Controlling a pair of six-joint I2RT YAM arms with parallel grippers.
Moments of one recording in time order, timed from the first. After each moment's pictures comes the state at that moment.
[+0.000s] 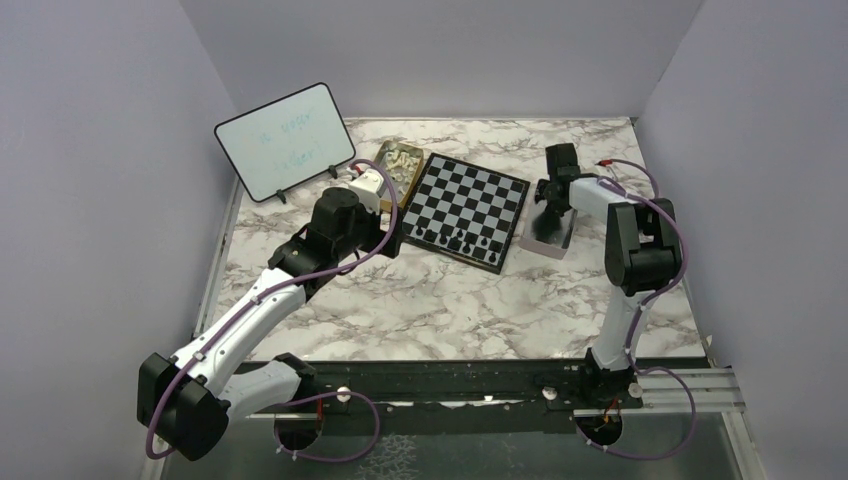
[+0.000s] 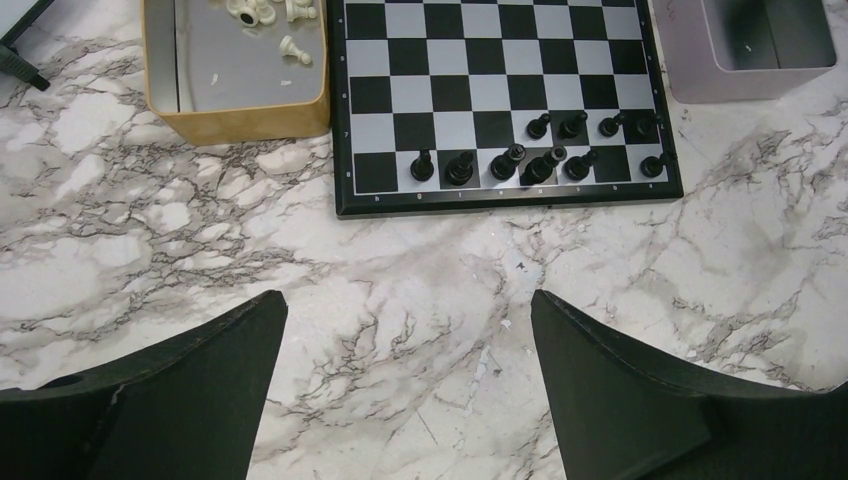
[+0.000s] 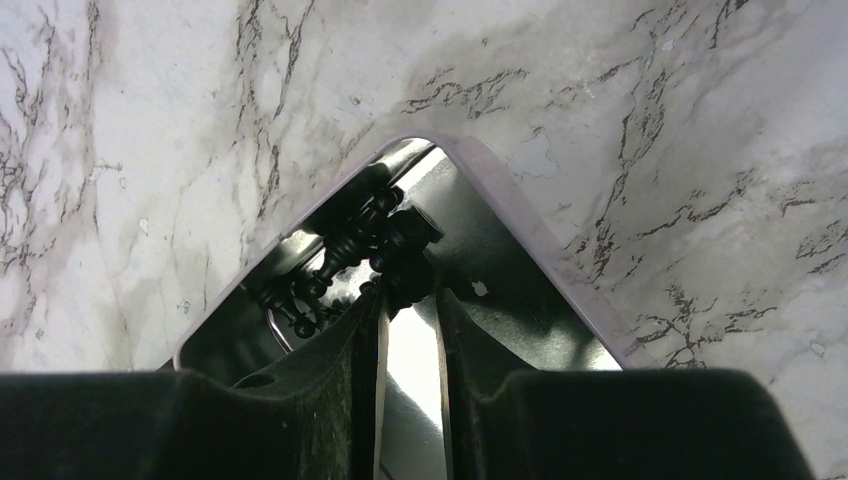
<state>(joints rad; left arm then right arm) -0.54 1.06 0.87 -0.29 0.00 -0.14 0.12 1.97 1.29 -0.31 0.51 1.12</state>
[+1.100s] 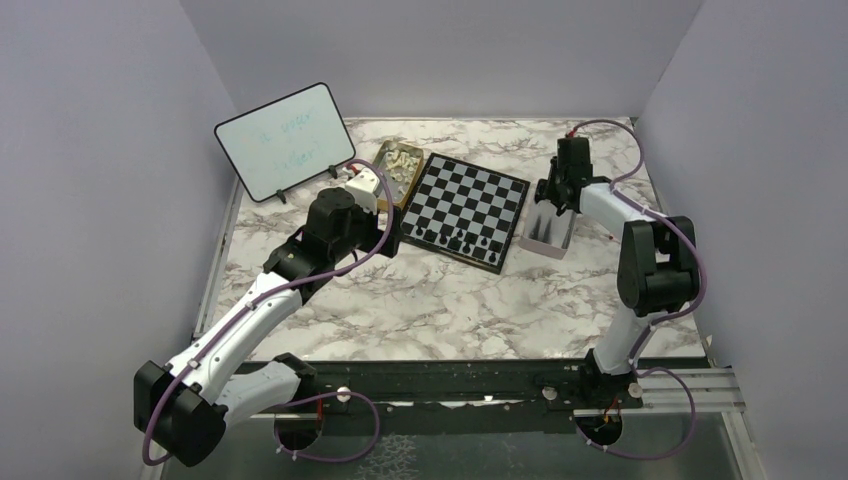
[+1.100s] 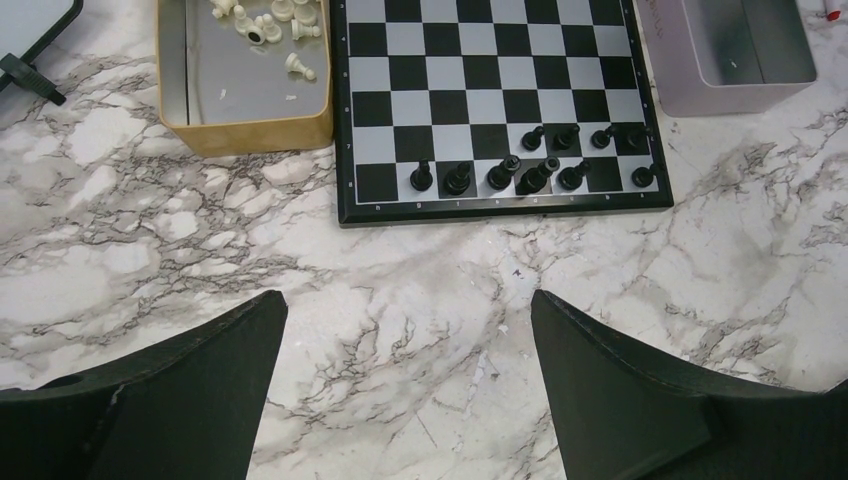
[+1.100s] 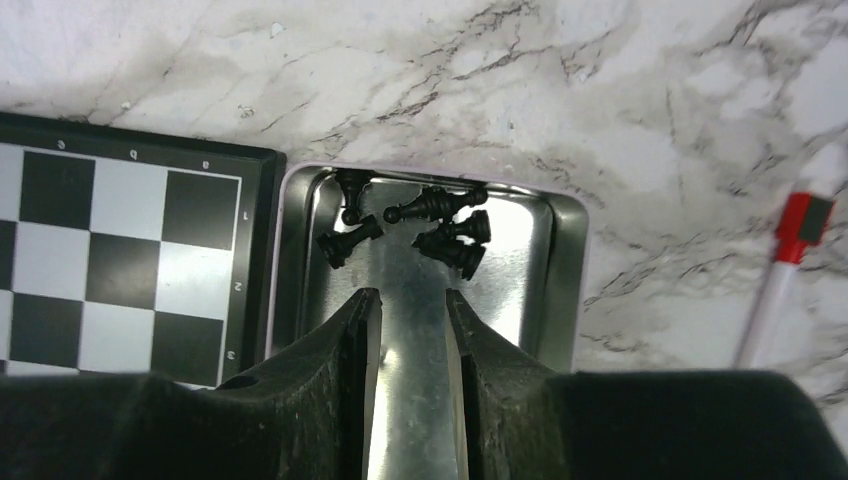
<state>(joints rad) -0.54 1.03 0.87 -0.29 0.00 -0.14 0.12 1.80 1.20 -0.16 0.27 0.29</state>
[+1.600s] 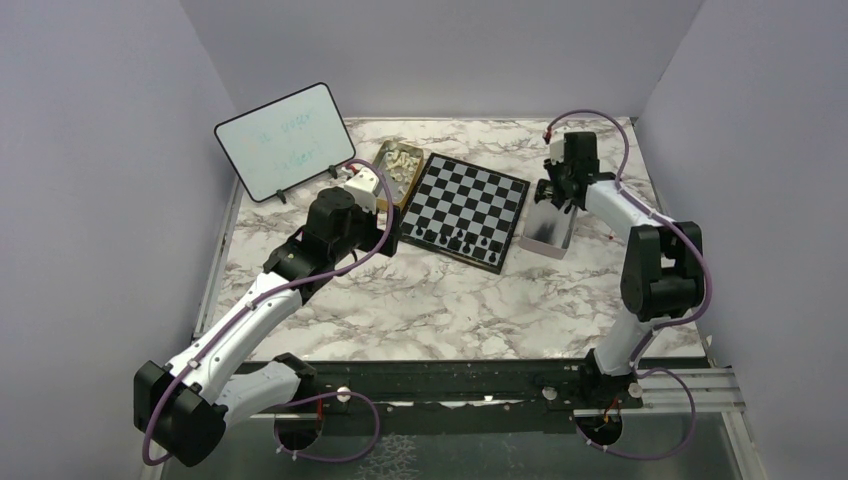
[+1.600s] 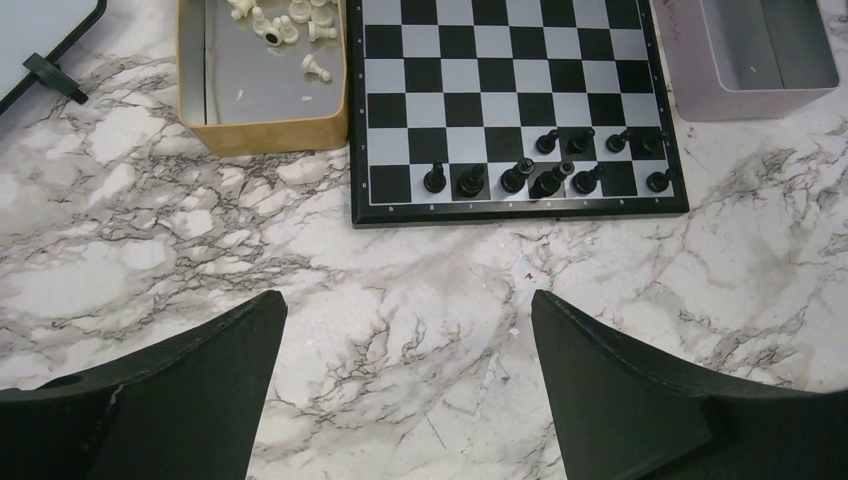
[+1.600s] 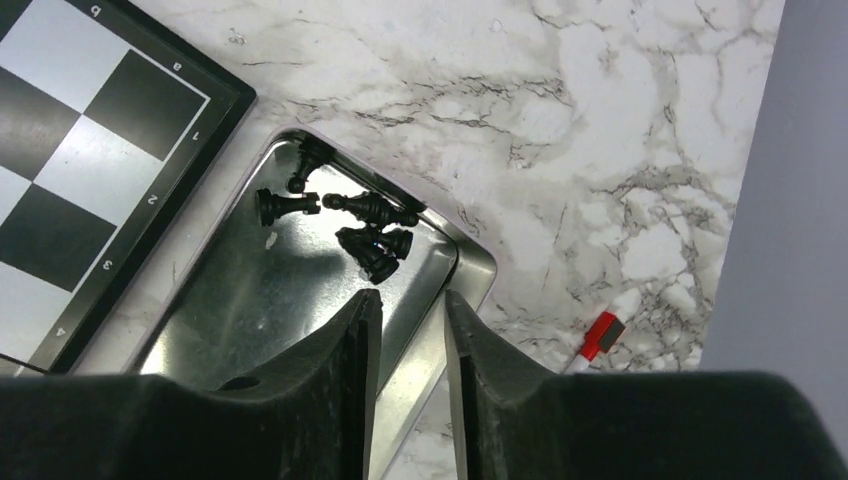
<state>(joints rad) -0.55 1.03 0.87 -0.29 -0.03 -0.13 0.10 1.76 1.22 -0.19 0.21 -0.32</state>
